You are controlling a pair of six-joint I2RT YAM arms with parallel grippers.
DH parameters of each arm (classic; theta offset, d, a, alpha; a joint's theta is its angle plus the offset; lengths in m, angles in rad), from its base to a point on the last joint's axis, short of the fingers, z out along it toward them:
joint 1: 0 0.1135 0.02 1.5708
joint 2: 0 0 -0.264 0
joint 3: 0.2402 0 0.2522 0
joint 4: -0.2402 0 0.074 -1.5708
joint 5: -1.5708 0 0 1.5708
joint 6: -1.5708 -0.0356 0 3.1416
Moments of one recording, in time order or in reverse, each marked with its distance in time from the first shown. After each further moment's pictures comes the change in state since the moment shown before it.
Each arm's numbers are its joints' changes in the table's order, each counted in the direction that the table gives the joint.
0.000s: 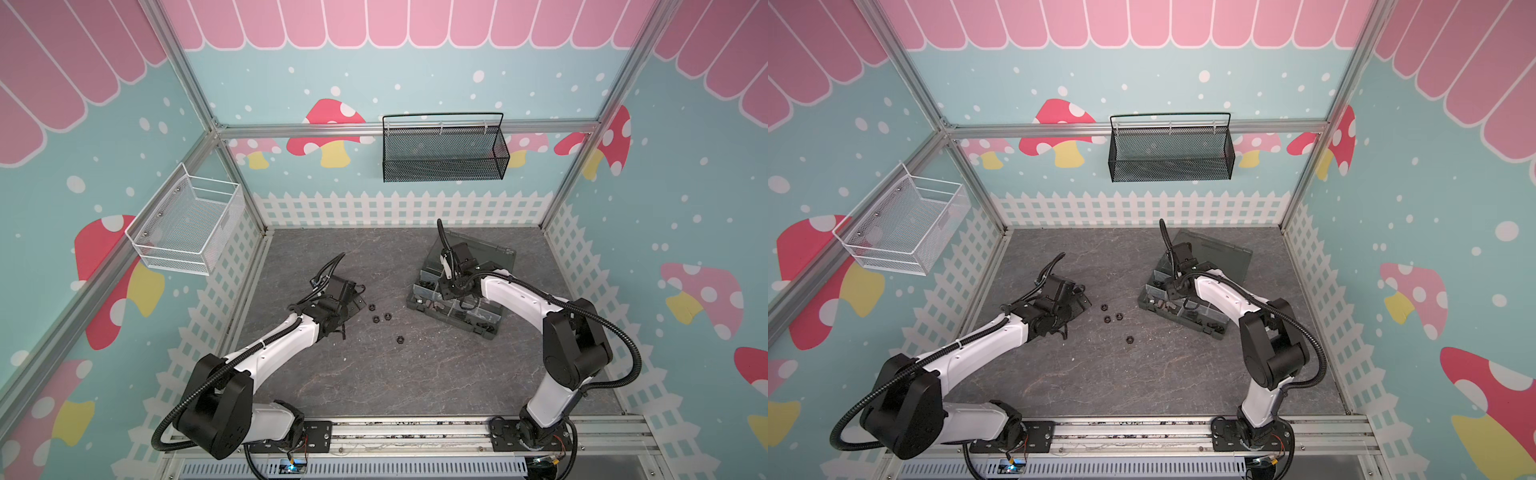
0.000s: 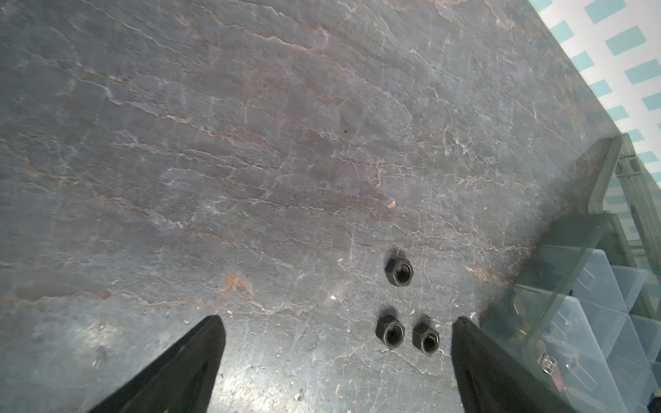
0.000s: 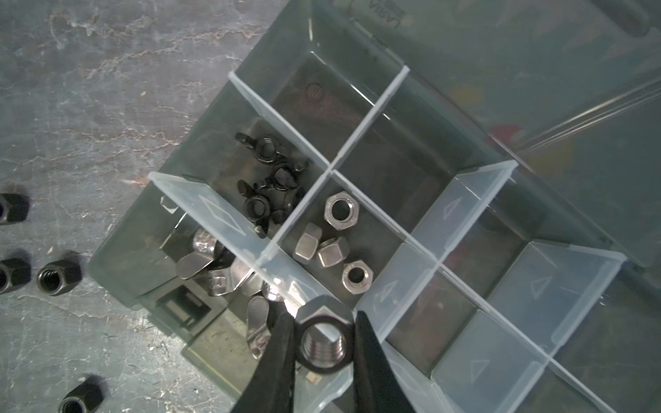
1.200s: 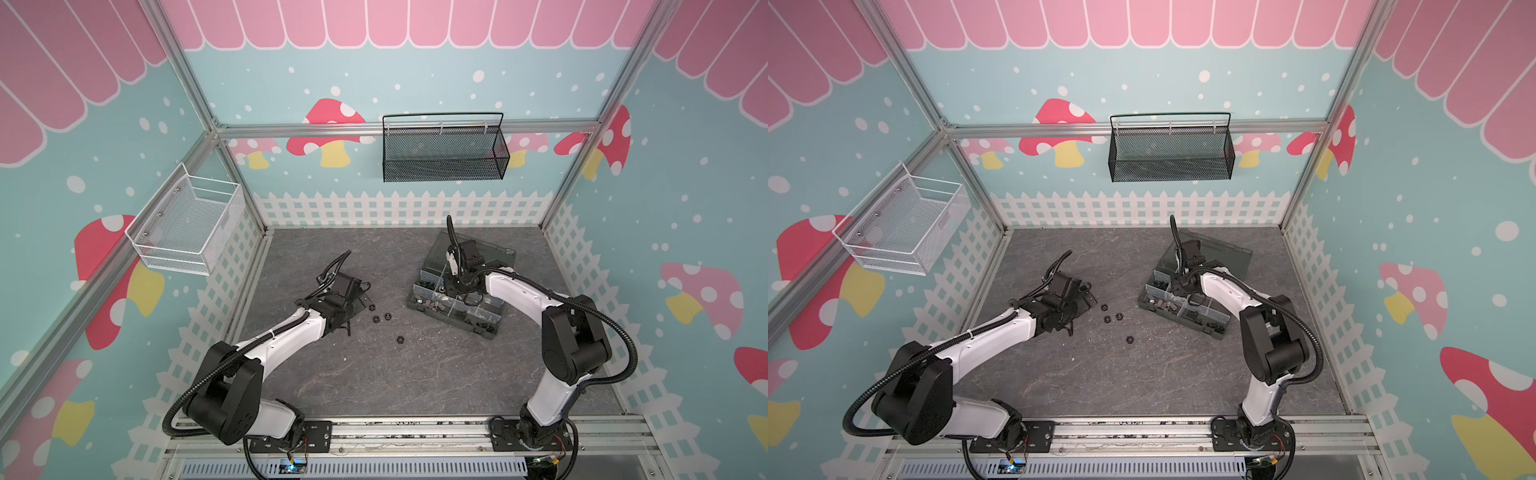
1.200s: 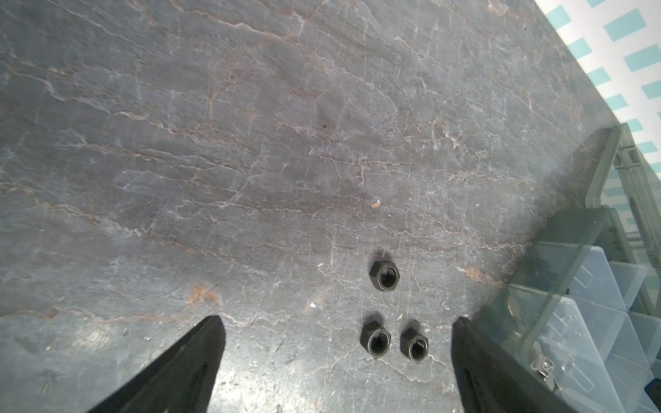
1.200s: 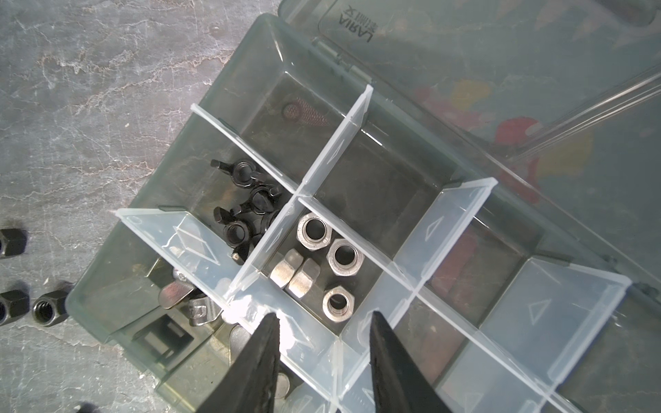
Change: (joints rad) left arm -0.006 -0.057 0.029 0.024 -0.011 0.000; right arm -0.044 -0.021 0.000 0.046 0.050 -0.004
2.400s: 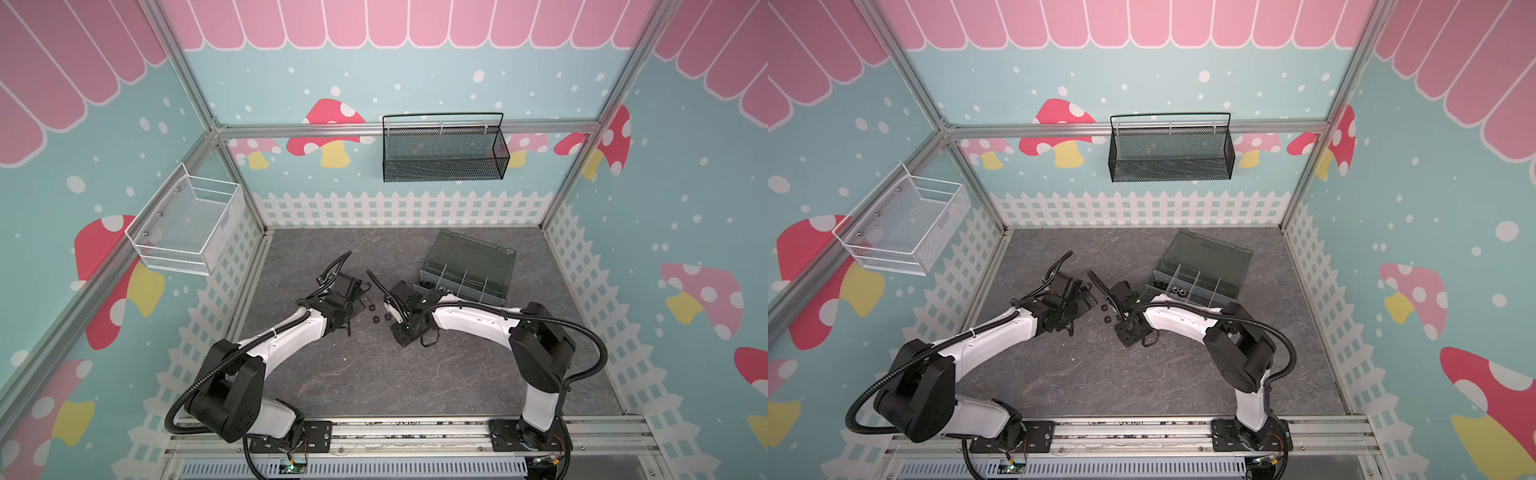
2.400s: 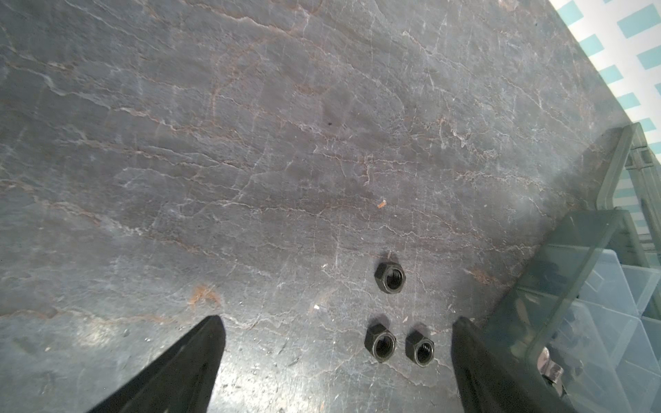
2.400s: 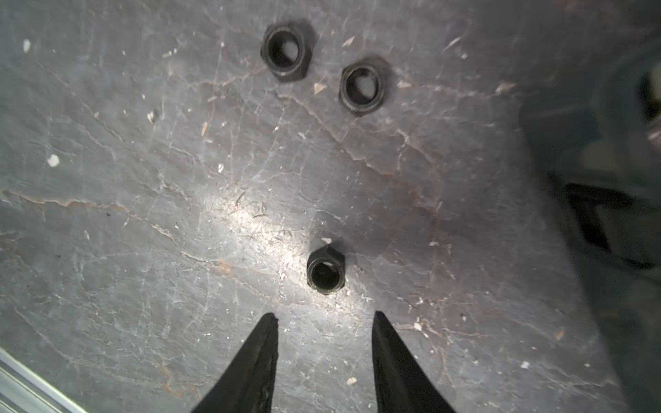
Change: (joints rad) left arm 0.003 -0.014 0.000 0.000 0.000 0.005; right arm 0.505 -0.116 0.062 -0.196 0.064 -0.079
